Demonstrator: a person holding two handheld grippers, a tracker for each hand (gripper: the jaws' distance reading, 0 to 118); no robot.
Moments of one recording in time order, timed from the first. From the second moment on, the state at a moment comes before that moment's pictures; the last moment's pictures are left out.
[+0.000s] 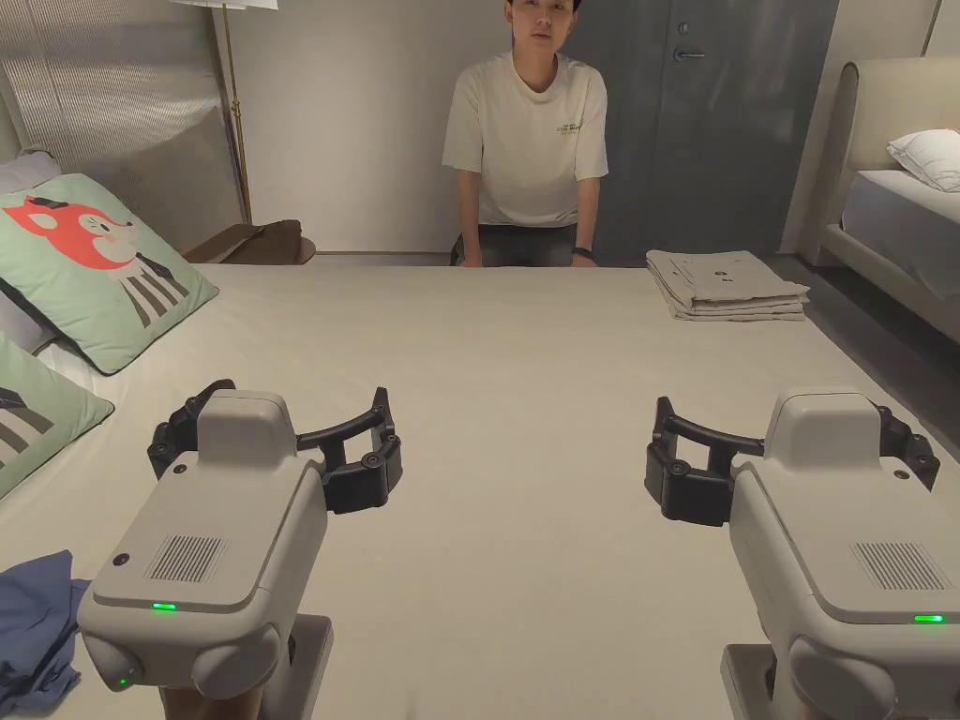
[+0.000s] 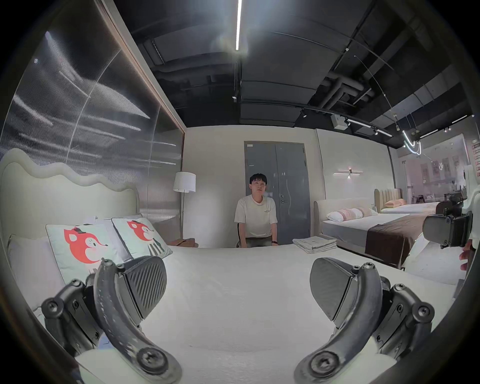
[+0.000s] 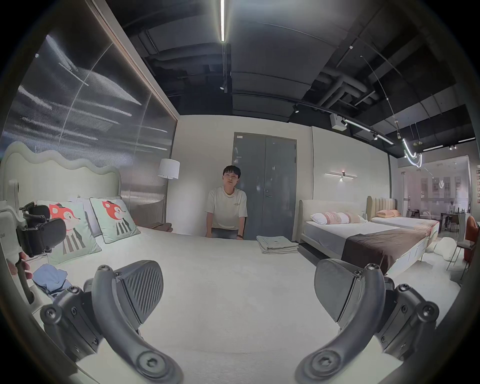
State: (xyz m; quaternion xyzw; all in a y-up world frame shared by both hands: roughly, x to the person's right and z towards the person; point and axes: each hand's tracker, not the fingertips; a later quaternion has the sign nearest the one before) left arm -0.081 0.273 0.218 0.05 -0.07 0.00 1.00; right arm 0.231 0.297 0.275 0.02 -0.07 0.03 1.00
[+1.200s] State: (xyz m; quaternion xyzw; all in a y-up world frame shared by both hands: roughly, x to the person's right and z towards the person) left arm -0.083 0.269 0.217 0.05 -0.07 0.00 1.00; right arm 0.229 0.297 0.273 0.02 -0.07 0.04 1.00
